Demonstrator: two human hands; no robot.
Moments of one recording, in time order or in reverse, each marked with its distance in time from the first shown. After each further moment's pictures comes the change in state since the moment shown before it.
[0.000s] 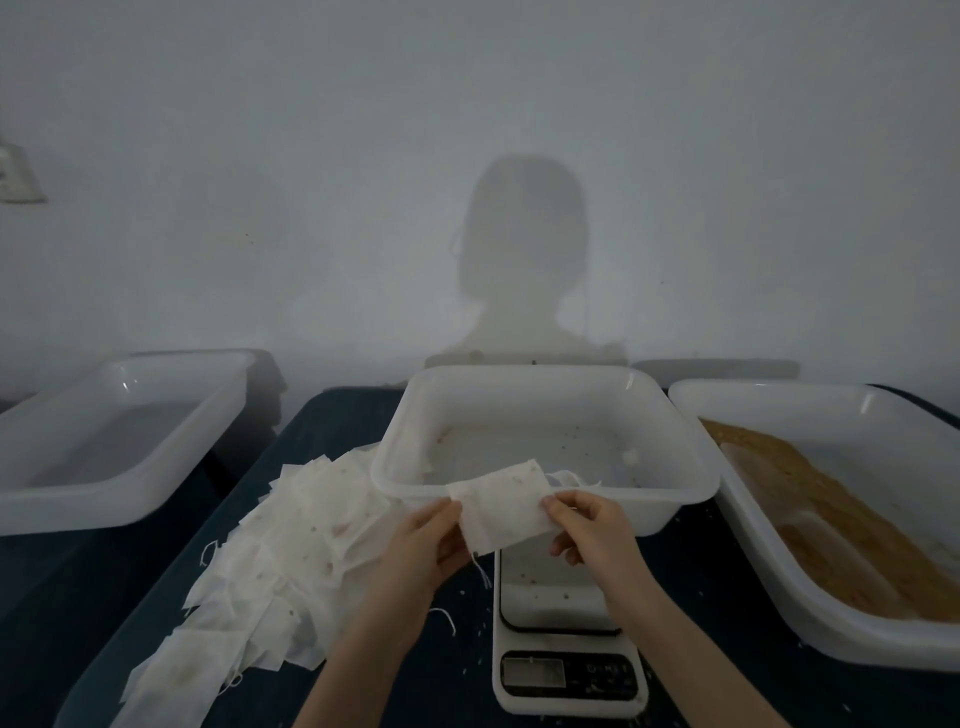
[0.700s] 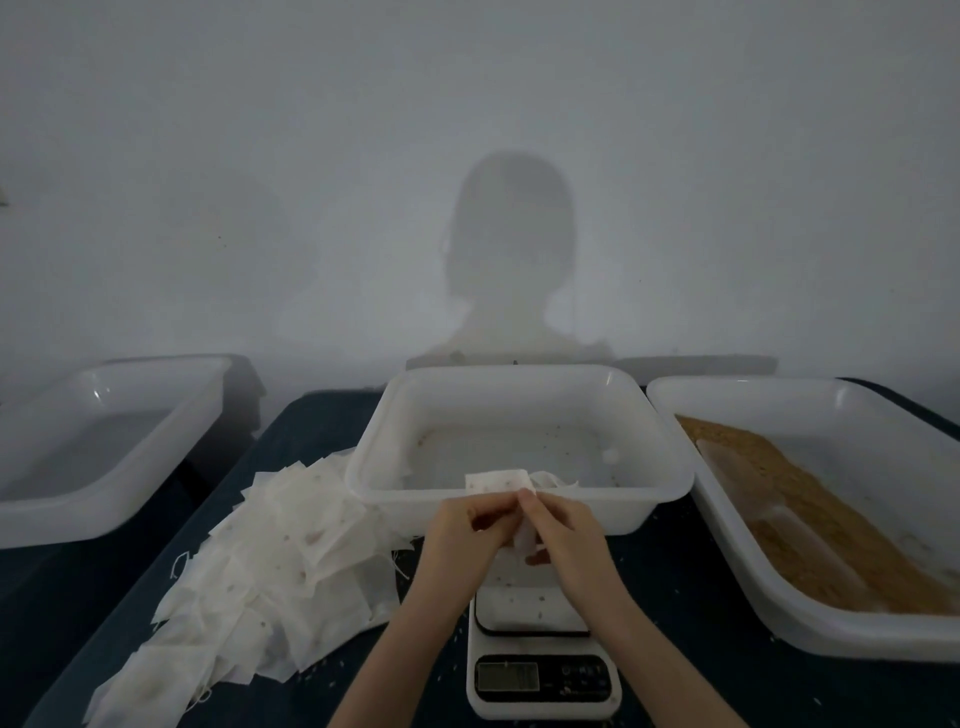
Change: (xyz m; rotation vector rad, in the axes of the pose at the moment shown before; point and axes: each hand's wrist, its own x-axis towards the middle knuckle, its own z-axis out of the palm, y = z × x) left_hand -0.006 0.006 0.056 0.500 -0.161 0.388; right_hand -0.012 -0.003 0.001 -0.054 -0.057 -0.203
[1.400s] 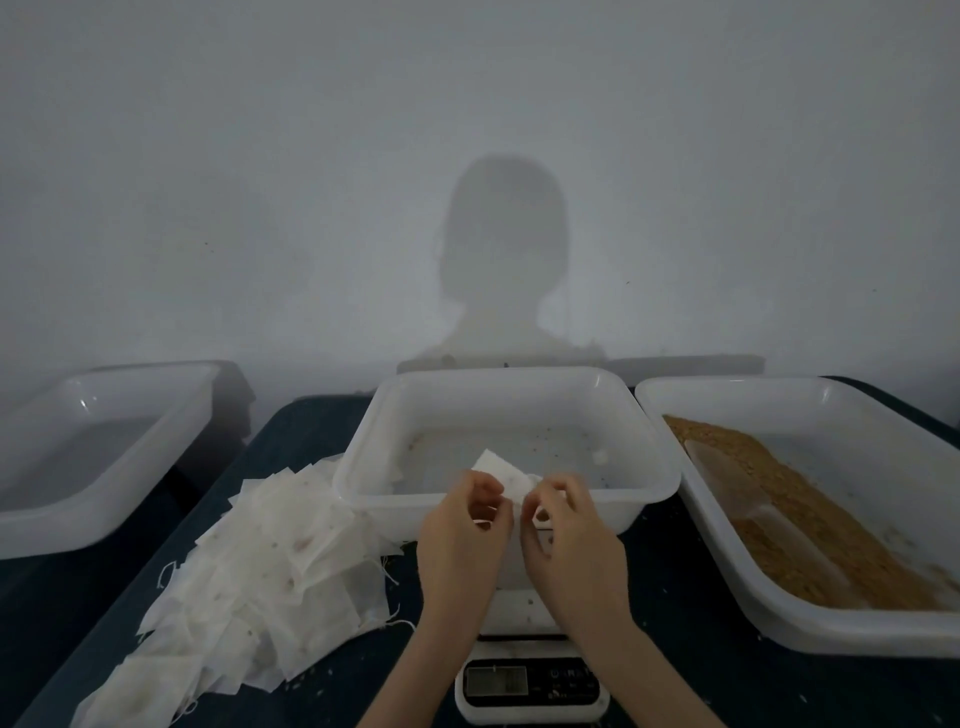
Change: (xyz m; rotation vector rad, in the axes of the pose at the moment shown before) left_hand 0.002 0.000 0.025 0.271 0.364 0.033; right_hand -0.009 0.009 -0.009 -0.709 0.267 -0.424
